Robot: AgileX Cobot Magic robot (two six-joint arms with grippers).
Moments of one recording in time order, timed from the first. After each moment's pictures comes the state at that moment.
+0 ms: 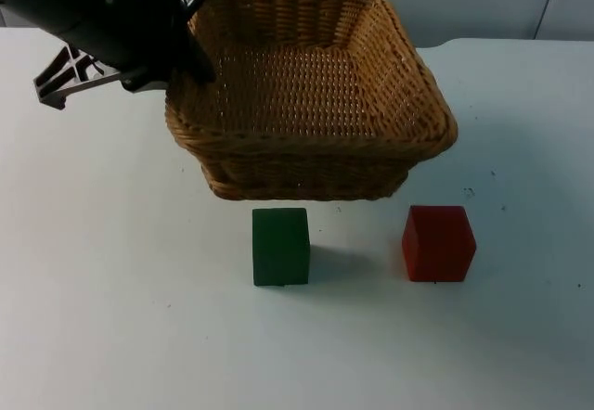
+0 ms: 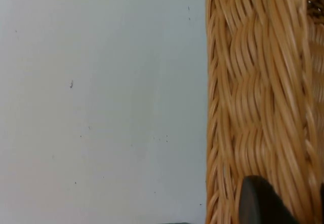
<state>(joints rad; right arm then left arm) 0.53 1.68 -1.60 0.03 0.67 0.00 -0.38 1.72 -1.03 -0.76 0.27 -0.02</state>
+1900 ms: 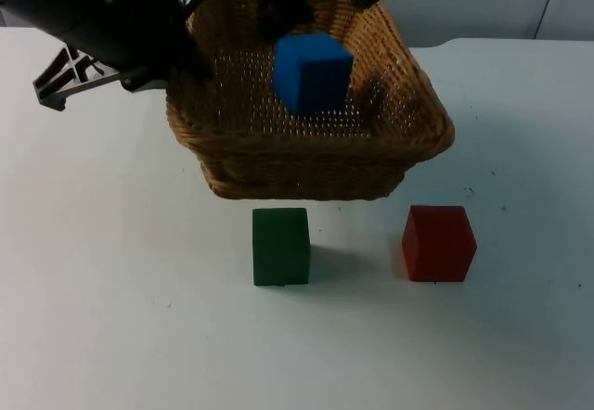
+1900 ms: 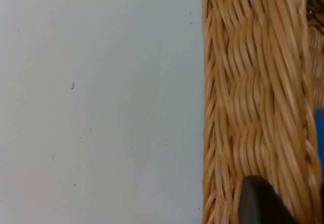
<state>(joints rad) 0.61 1.96 -1.65 -0.07 0.68 -0.03 -0.38 1.72 -1.03 -0.79 0.25 -0.02</state>
